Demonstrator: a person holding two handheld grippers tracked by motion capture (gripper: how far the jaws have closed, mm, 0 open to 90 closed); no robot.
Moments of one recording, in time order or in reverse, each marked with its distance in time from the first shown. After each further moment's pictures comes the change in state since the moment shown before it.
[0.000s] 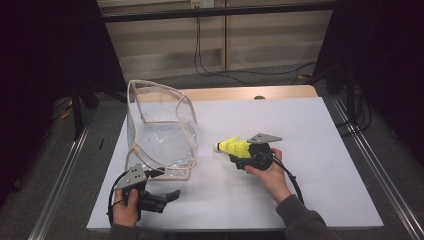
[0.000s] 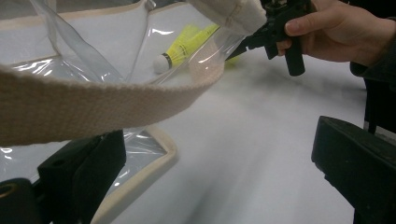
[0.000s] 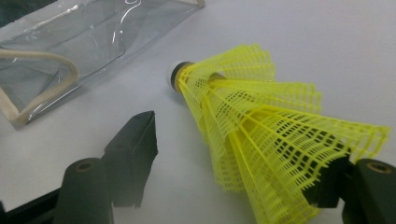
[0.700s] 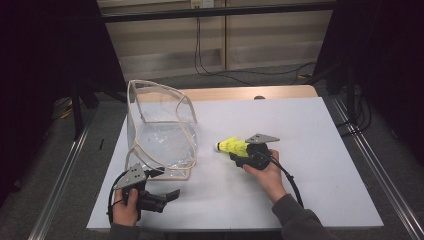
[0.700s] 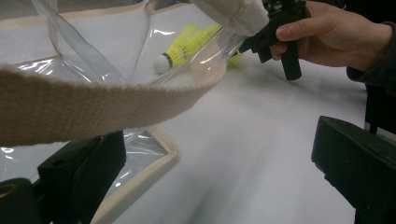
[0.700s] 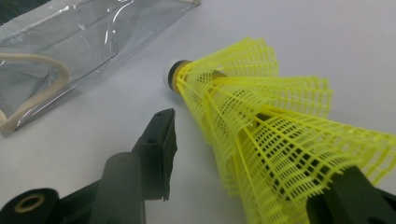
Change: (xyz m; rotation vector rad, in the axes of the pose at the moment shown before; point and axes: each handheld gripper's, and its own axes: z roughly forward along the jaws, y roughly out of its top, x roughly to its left) left arm 0.001 0.000 0.000 0.003 -0.003 0.001; right arm 0.001 -0.002 0.008 -0.002 -0.017 0.014
